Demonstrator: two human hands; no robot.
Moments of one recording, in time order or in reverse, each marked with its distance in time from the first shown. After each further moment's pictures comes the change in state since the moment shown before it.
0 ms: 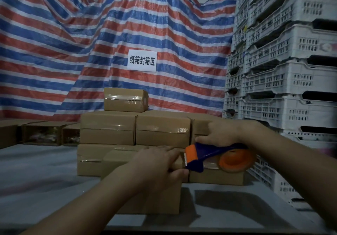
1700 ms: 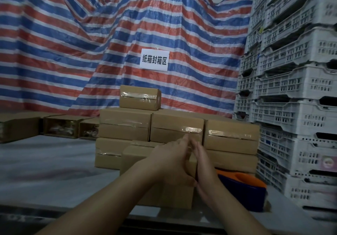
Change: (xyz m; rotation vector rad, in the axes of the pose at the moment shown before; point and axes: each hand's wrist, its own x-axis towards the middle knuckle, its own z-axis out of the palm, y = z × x) left_hand -0.001 -0.004 0.000 -0.225 0.023 -0.053; right_hand -0.019 -0.123 0.110 1.841 0.294 0.042
